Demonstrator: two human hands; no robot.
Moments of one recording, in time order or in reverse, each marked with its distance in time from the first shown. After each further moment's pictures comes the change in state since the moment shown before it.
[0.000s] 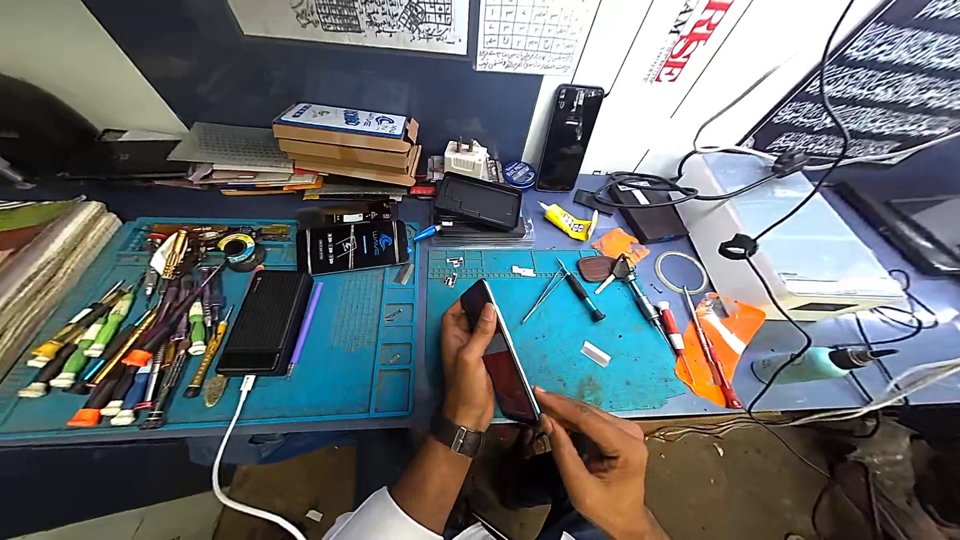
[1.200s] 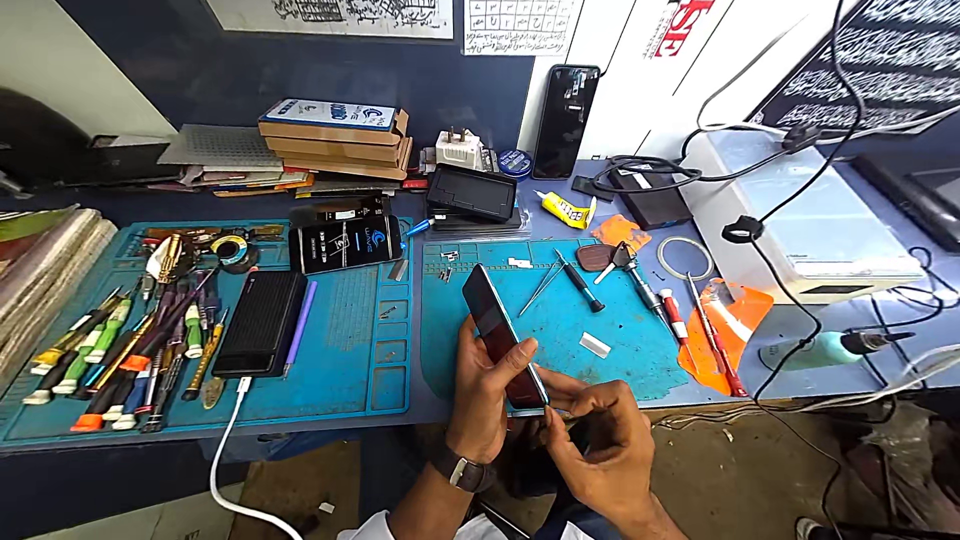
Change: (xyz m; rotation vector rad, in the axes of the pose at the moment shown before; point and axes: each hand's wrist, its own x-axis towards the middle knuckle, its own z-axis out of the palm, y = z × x) left_hand -0.031 0.000 0.004 -0.035 -0.133 -0.182; right_hand 0.004 0.000 0.000 0.040 0.098 0.027
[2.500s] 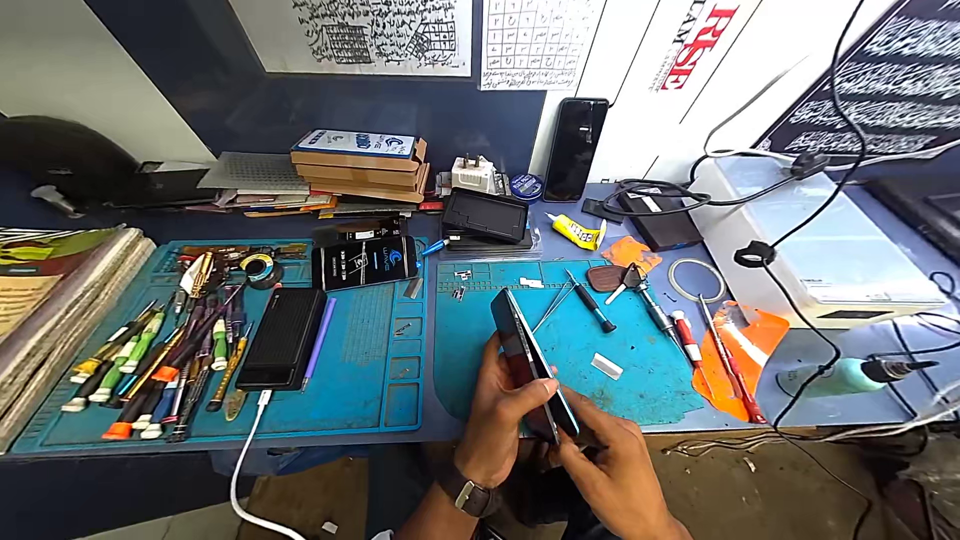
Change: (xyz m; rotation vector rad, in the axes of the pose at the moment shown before) left_hand 0.001 0.004 -0.005 0.039 -0.133 -0.074; right_hand 0.003 0.002 -0.012 -0.216 -0.248 0.211
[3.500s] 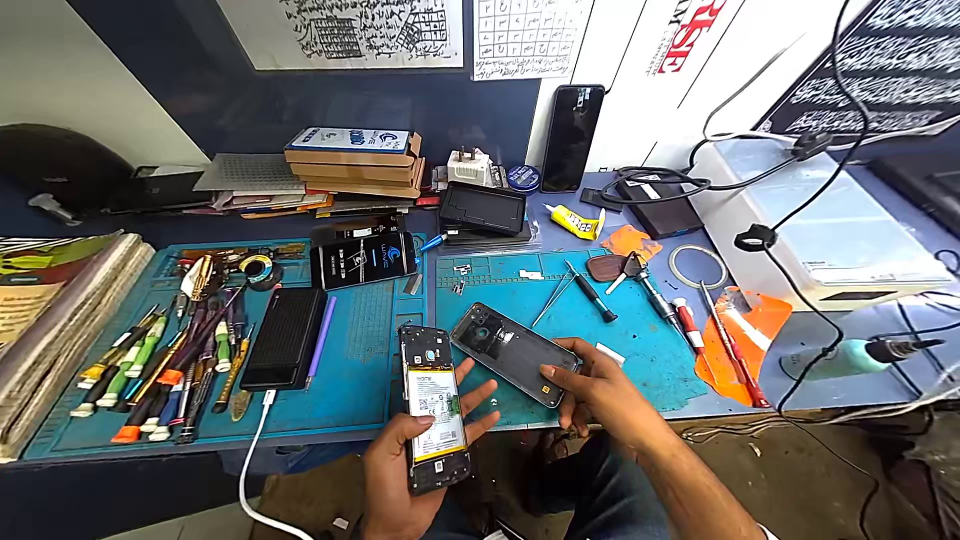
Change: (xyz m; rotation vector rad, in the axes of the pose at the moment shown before) left_hand -0.059 0.028 -0.077 -0.545 -0.057 -0.002; right_hand 0.060 -0.007 -0.019 0.420 -0.189 0.789
